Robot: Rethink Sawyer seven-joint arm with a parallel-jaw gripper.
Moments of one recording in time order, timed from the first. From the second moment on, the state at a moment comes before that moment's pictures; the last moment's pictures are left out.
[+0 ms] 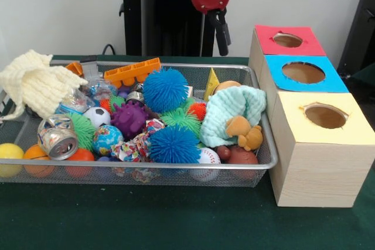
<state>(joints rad) -0.75 -0.88 0.66 1.99 -0.20 0.39 0.29</state>
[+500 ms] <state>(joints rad) -0.75 -0.85 0.66 1.94 -0.16 0.28 0.29</state>
